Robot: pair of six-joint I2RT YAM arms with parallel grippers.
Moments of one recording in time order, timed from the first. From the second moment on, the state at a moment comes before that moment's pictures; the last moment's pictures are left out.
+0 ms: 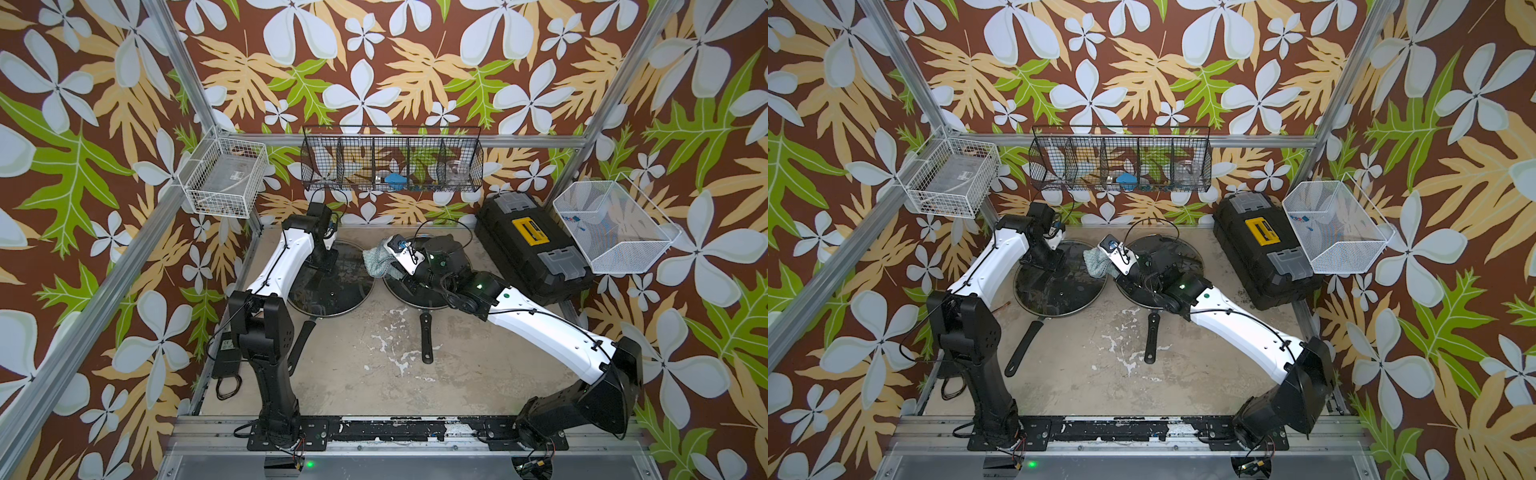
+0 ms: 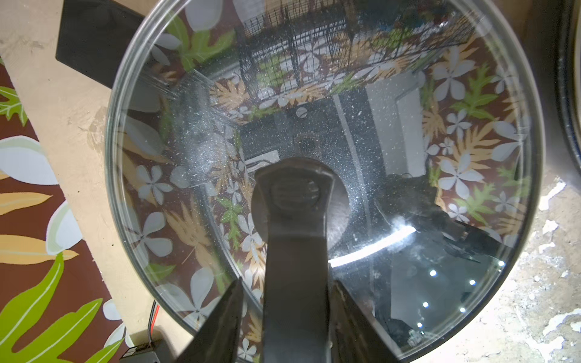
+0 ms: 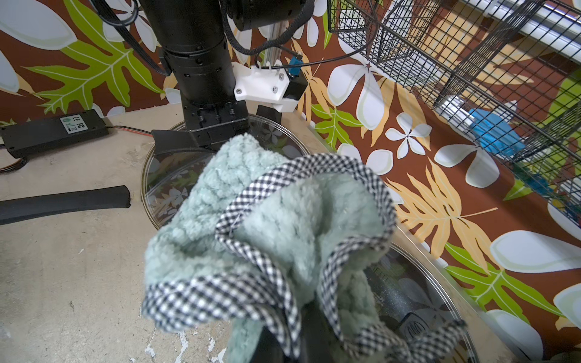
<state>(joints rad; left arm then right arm) -0.16 1.92 1.86 -1.22 -0.08 0.12 0.78 1.50 1.38 -0.30 0.01 -0.29</state>
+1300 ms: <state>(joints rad) -0.67 2.16 2.33 -1.08 0.03 -0.03 0.39 0.91 0.95 -0.30 0.23 -0.13</state>
